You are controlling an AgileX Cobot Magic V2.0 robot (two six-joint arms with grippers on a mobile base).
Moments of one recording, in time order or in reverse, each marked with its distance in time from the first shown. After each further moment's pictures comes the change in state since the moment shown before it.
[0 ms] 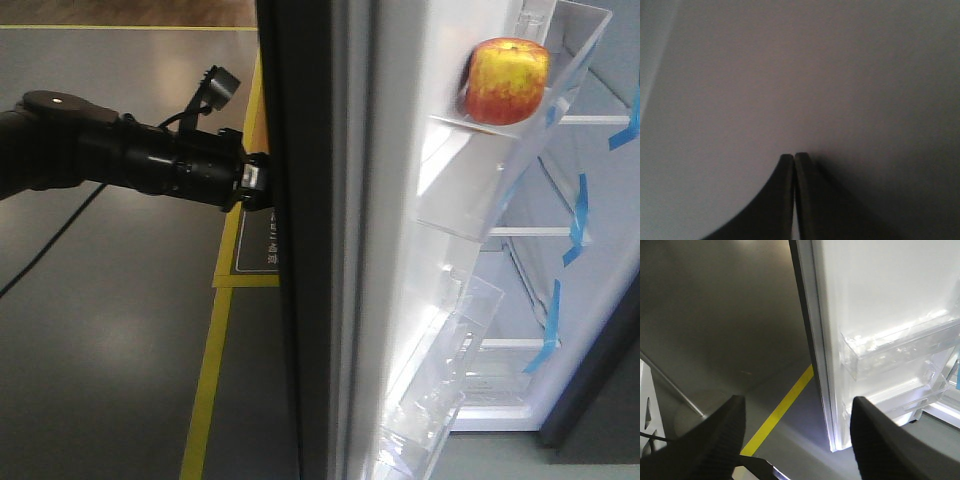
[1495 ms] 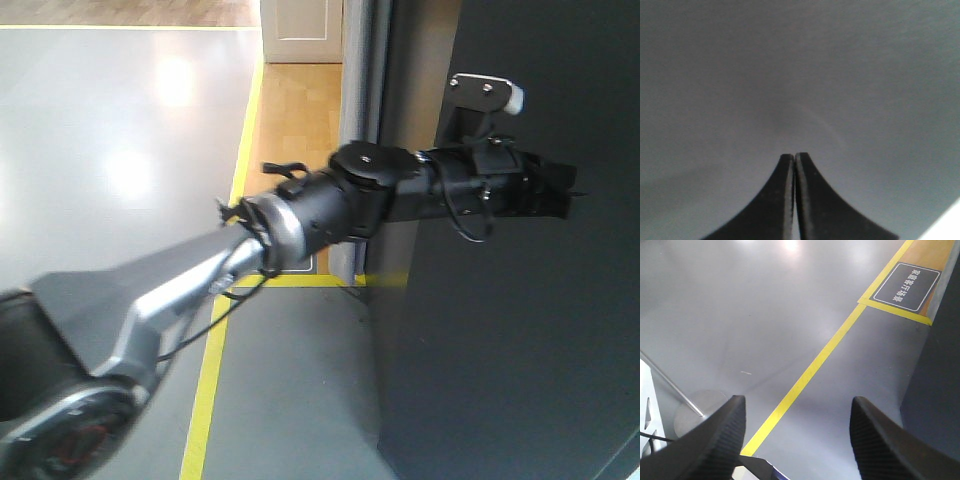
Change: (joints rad) left arm -0.542 0.434 -0.640 -0.113 -0.704 0.067; right arm 0.000 0.000 0.000 0.000 0.000 0.000
